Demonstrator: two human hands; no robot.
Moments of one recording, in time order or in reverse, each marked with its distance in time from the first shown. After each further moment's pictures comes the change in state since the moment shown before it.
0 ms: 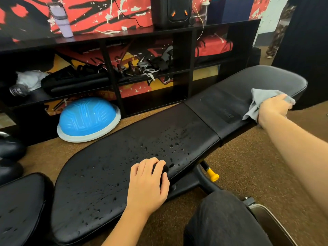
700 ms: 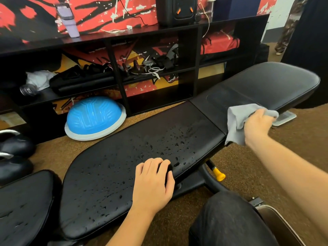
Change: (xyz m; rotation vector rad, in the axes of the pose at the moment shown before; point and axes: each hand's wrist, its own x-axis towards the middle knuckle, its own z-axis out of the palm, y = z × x) left_hand -0.001 0.002 0.001 0.019 -0.006 -0.018; right_hand -0.046 0.080 0.006 -0.042 -0.201 -0.099
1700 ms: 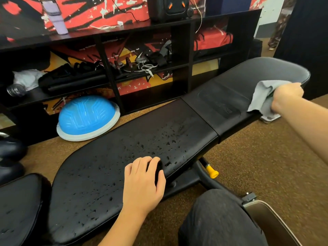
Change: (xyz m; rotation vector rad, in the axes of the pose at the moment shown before) left_hand 0.002 0.001 0.001 0.021 -0.036 -0.058; right_hand 0.088 -0.095 -0.038 0.178 0.074 0.138
